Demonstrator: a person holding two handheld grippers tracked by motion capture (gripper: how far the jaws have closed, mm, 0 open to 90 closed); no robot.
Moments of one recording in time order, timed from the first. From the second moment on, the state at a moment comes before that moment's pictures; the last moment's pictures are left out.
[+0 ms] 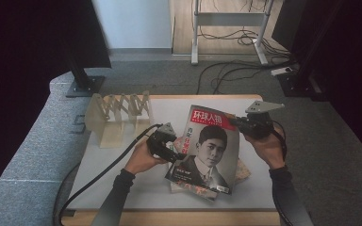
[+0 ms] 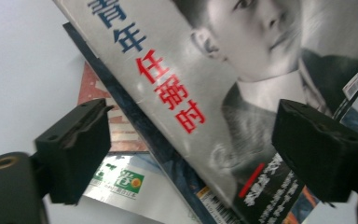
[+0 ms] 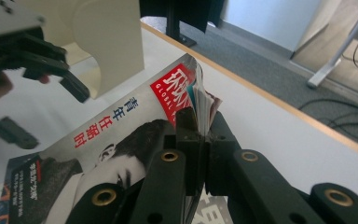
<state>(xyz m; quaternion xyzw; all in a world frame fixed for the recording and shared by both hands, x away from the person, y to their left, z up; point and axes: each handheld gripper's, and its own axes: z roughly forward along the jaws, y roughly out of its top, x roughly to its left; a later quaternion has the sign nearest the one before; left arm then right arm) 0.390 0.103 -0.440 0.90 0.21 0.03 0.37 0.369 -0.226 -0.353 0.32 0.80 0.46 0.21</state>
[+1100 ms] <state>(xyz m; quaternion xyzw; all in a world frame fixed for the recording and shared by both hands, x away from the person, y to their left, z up) 0.377 0.101 -0.420 0.92 0.12 0.07 0.36 0.353 -0.222 -0.321 0.26 0.79 0.51 0.23</state>
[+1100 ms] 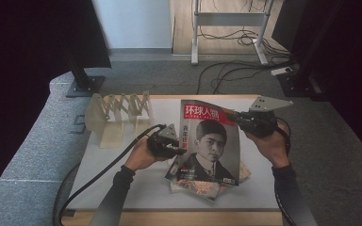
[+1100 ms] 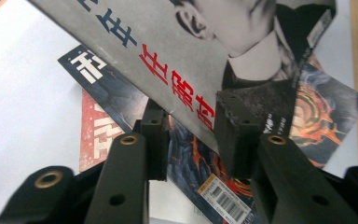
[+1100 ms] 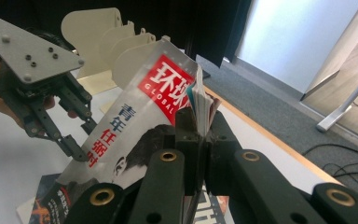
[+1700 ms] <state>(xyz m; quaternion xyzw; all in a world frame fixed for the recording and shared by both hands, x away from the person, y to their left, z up) 0.357 0.116 -0.401 0.91 0.10 0.12 0.38 0.340 -0.232 -0.303 0.26 0.77 0.54 0.22</state>
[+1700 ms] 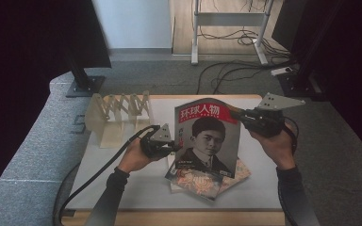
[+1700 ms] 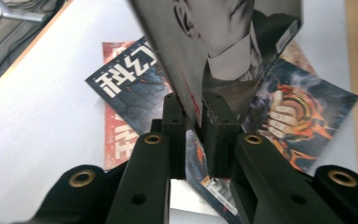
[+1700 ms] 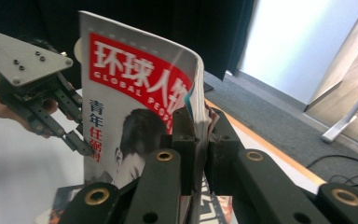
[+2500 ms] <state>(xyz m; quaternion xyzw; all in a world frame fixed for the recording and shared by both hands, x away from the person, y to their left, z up) 0.351 0.108 -0.344 0.91 0.10 0.09 0.40 0.323 -0.246 -0.300 0.25 0.78 0.53 0.21</state>
